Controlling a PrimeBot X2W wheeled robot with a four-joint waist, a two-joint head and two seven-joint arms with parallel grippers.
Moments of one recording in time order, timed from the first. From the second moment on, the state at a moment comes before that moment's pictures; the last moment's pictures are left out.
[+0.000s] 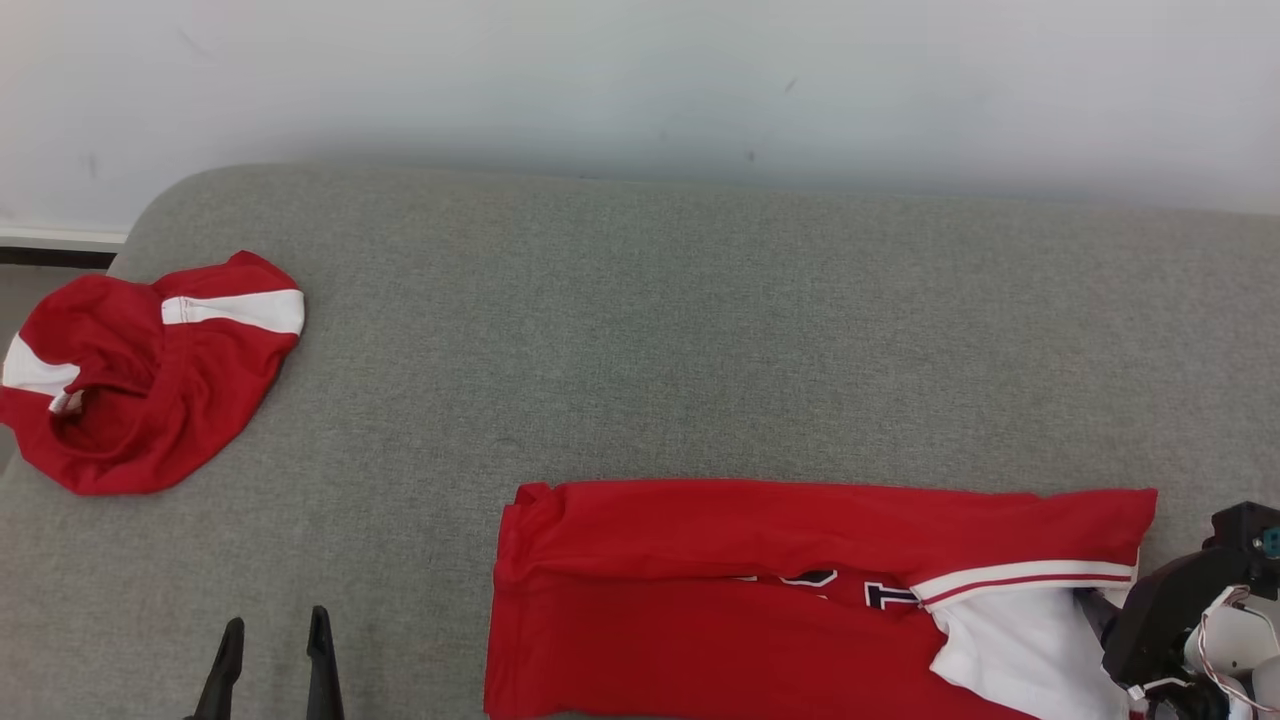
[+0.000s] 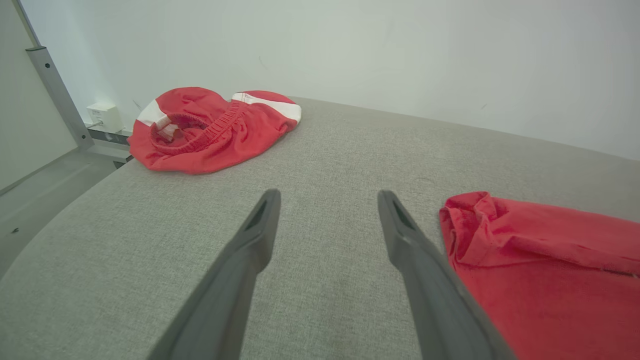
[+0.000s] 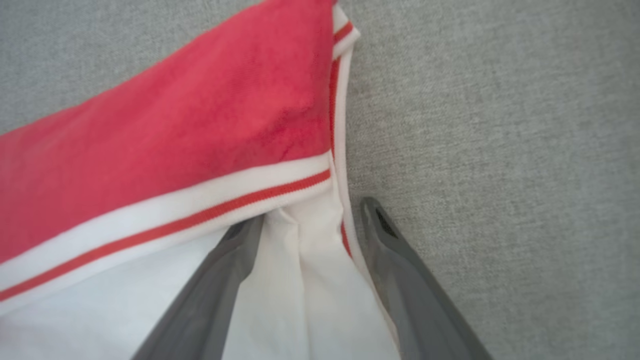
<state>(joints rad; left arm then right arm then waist) 0.10 0.05 0.08 0.09 -0.16 -0.04 -0.26 -0.29 -0.22 -0.21 0.59 0.35 0.13 0.58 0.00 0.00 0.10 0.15</state>
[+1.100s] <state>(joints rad) 0.03 0.05 0.06 0.11 -0.14 -0.08 -0.26 -0.37 -0.35 -0.43 0.50 0.20 0.13 0.54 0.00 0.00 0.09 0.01</state>
